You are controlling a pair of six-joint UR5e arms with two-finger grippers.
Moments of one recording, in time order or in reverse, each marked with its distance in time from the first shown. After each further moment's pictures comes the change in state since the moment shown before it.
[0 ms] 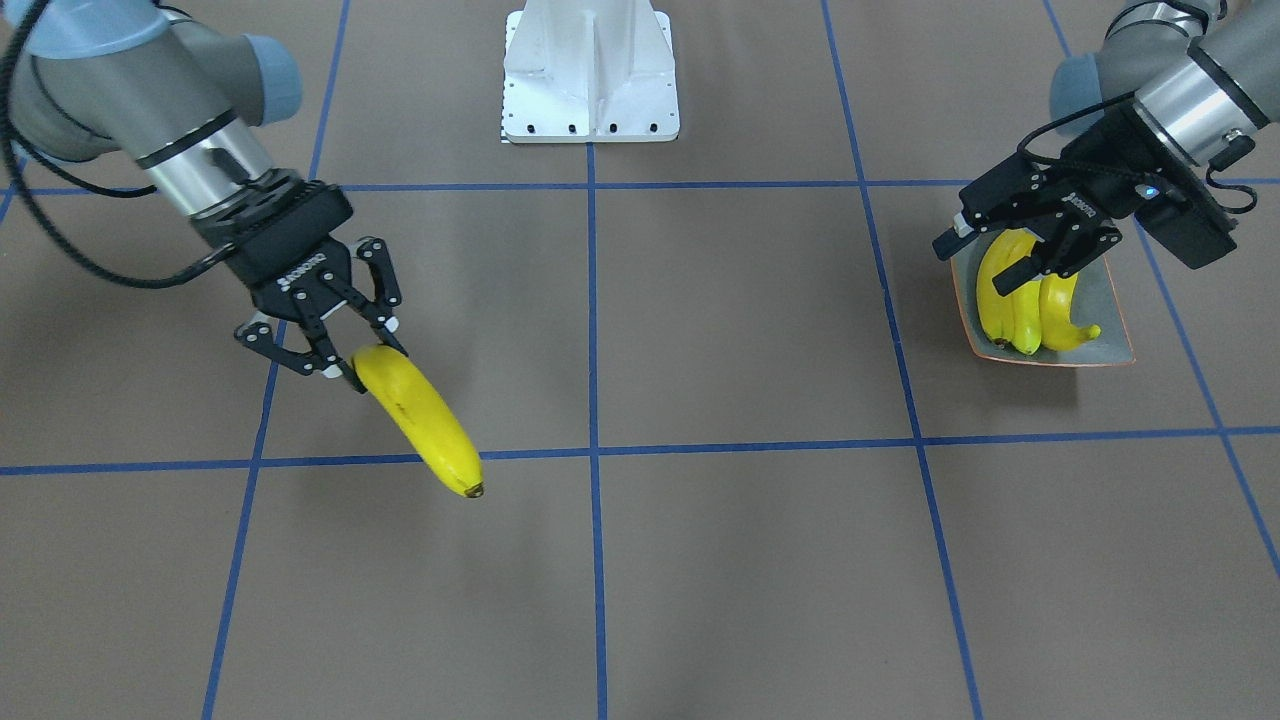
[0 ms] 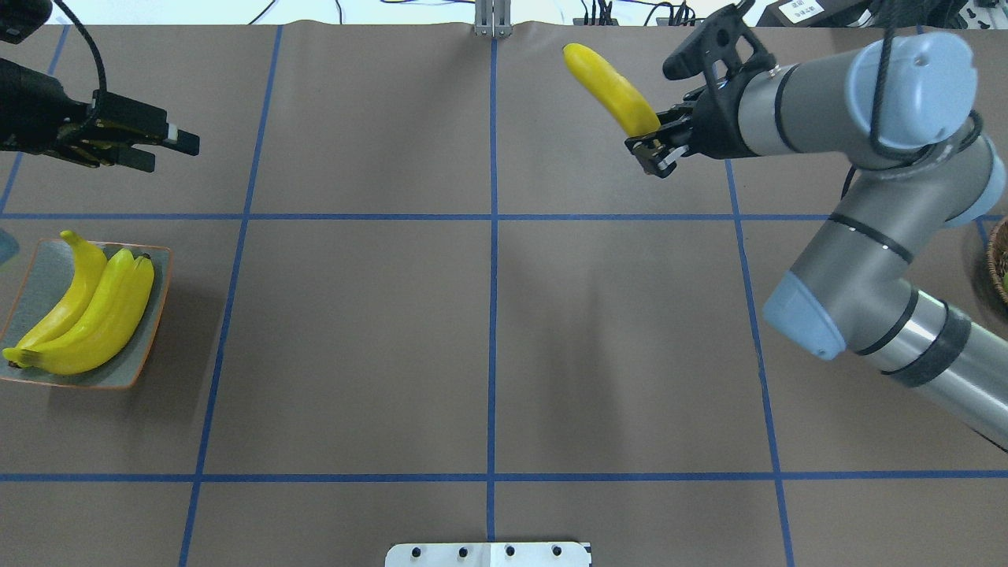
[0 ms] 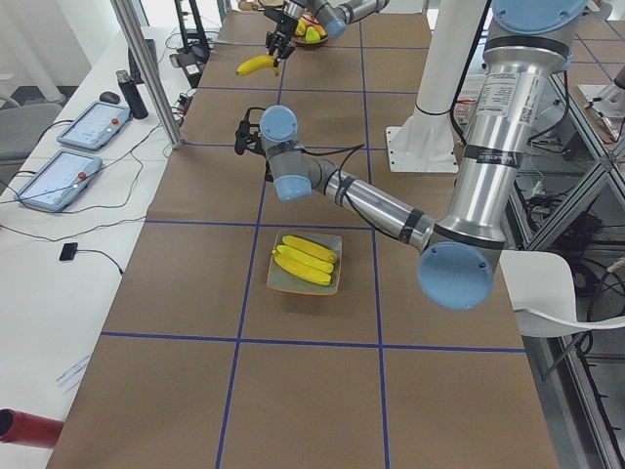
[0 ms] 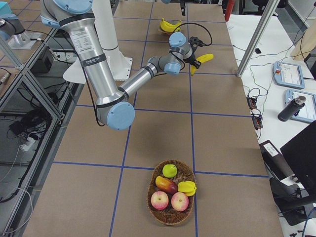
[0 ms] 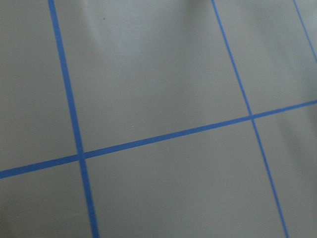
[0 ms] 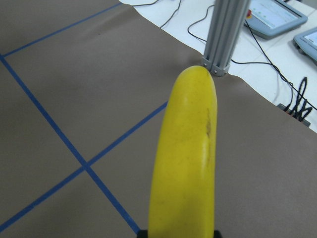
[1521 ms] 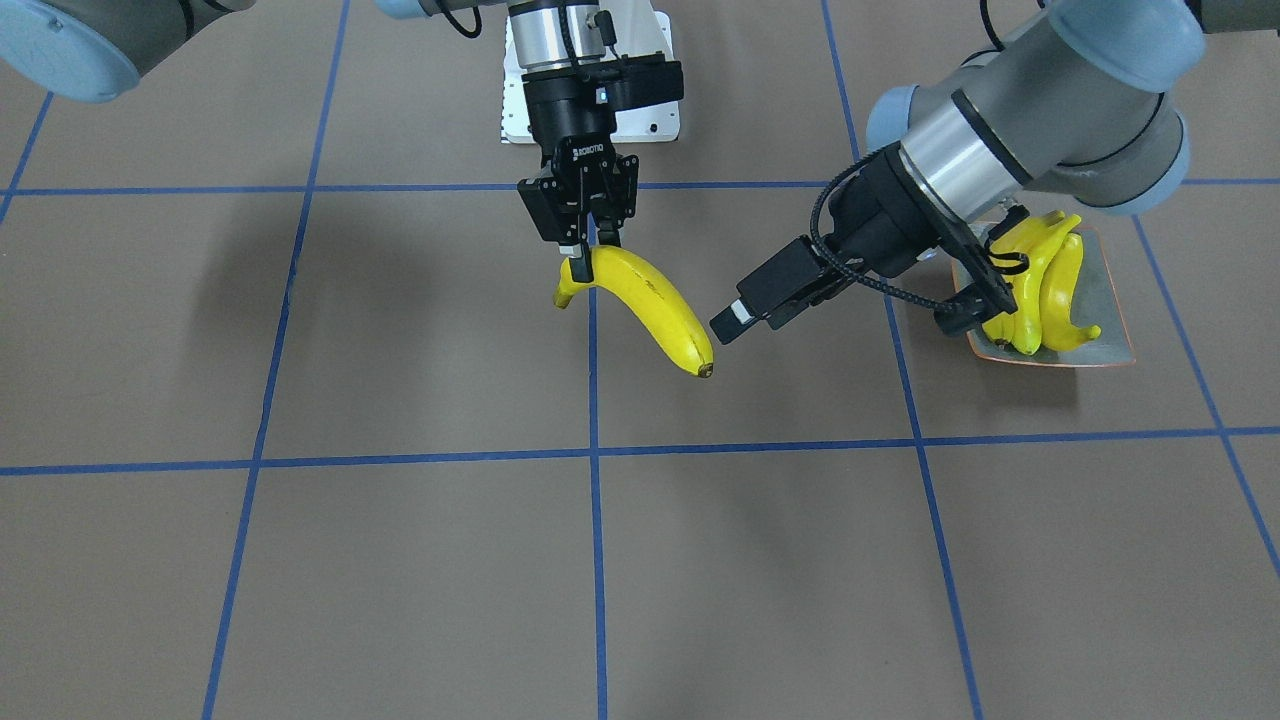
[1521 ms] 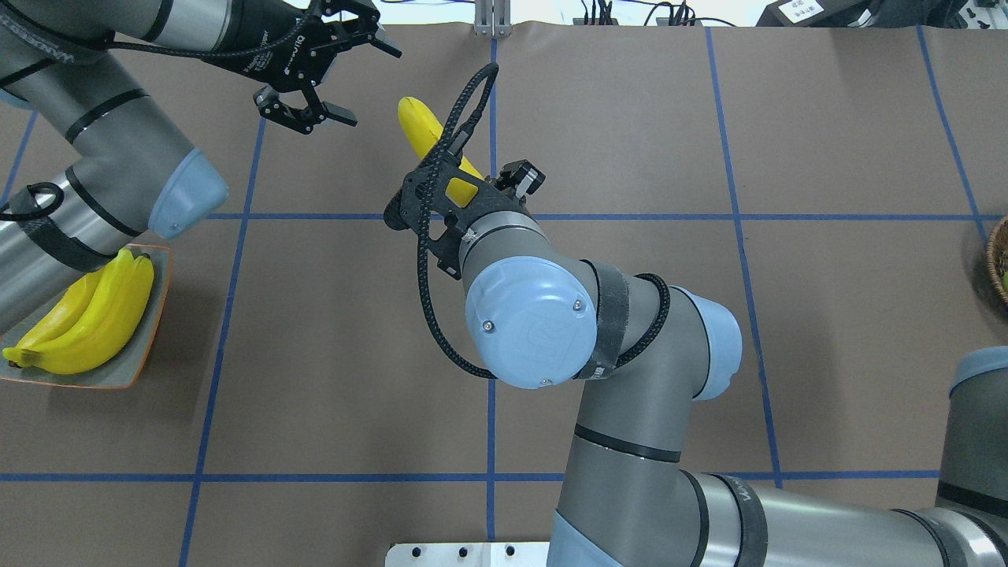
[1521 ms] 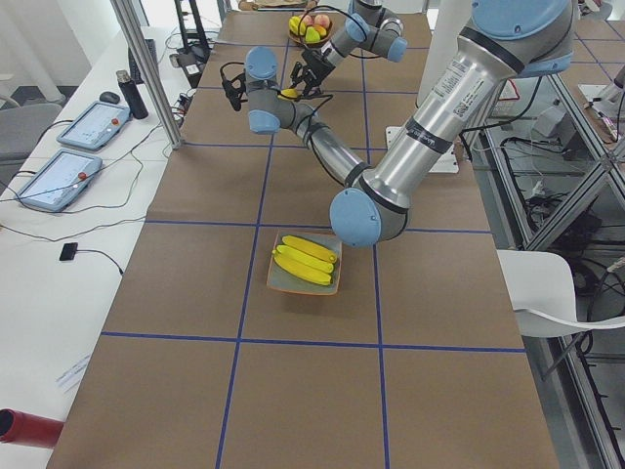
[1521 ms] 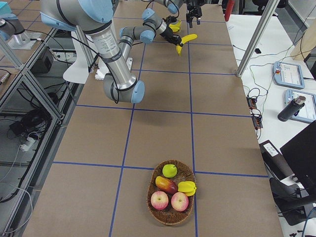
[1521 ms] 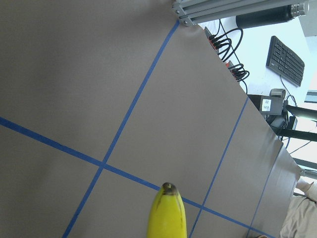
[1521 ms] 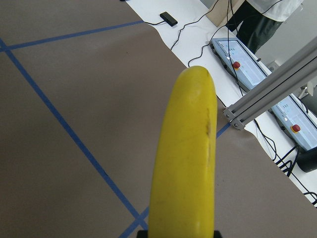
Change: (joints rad) left arm 0.157 -0.387 0.212 0.010 0.166 -0.695; right arm -0.413 0.335 0.051 -0.561 -0.673 0.005
